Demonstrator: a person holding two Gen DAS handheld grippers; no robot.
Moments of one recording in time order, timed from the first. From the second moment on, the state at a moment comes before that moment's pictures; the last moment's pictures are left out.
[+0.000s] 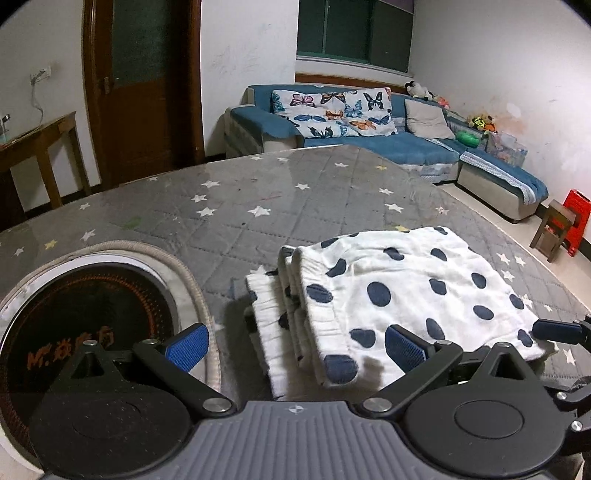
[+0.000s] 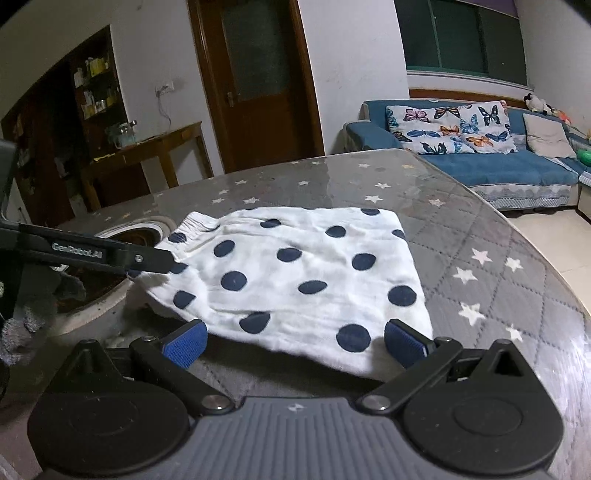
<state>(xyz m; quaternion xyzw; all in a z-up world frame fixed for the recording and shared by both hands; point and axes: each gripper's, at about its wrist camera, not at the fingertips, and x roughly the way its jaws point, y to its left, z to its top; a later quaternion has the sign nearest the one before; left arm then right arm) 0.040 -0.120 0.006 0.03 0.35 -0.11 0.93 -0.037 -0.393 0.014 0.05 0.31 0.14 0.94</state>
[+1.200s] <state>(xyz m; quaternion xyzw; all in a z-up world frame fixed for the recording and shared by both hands) -0.023 -0.105 -0.005 0.03 0.36 -0.11 0.93 -0.071 -0.373 0.018 0.06 0.31 0.07 0.95</state>
